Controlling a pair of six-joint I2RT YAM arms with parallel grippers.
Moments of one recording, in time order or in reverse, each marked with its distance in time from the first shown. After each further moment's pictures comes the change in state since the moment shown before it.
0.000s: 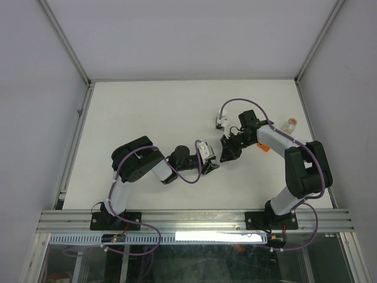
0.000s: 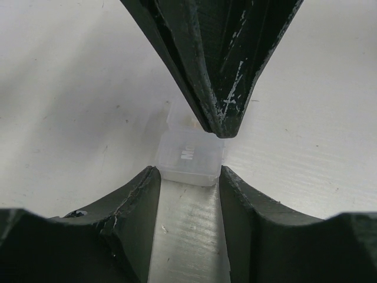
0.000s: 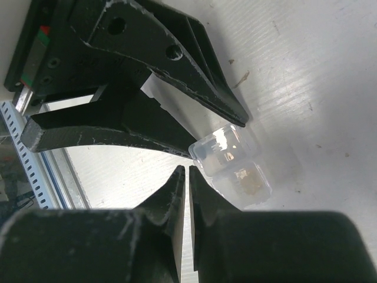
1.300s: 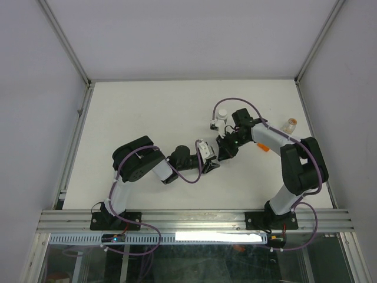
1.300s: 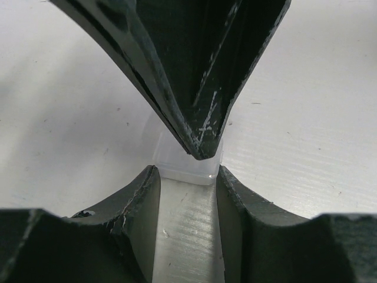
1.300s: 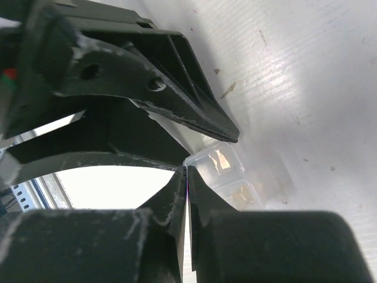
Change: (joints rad) left arm 0.000 0.012 0.011 0.009 0.000 -0.003; right arm 0.061 0.065 0.053 0.007 0.104 0.028
